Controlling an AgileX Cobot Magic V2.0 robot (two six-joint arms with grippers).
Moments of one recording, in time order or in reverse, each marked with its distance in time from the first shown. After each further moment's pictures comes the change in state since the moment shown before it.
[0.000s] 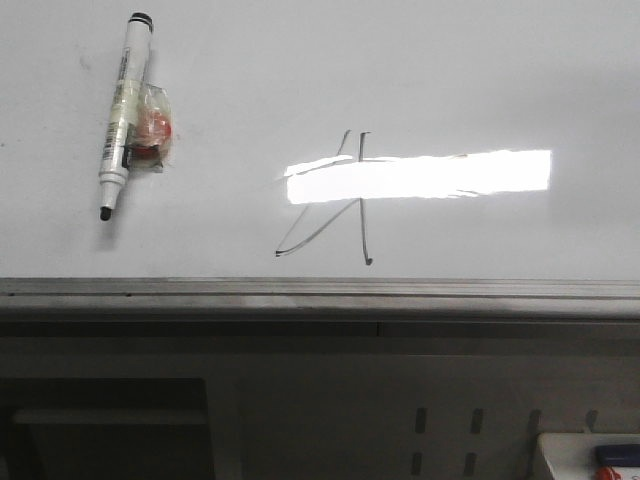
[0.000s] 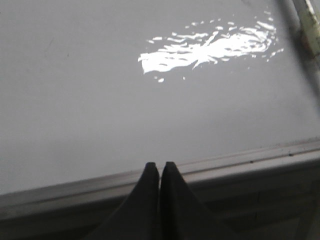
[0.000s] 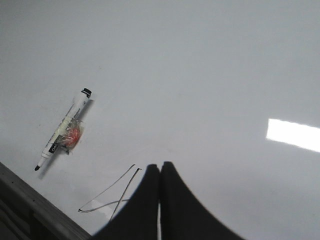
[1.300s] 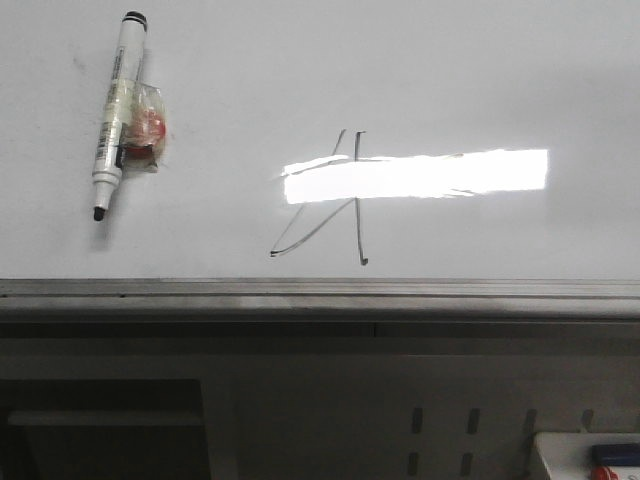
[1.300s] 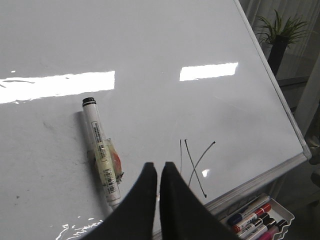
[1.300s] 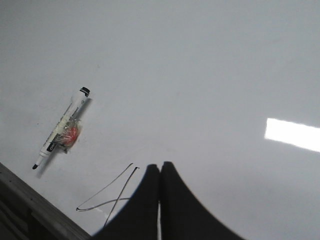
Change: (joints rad) left arm -0.487 0.357 -0.307 -0.994 -0.197 0.728; right arm 0.000 0.000 0.000 -0.004 0.002 0.000
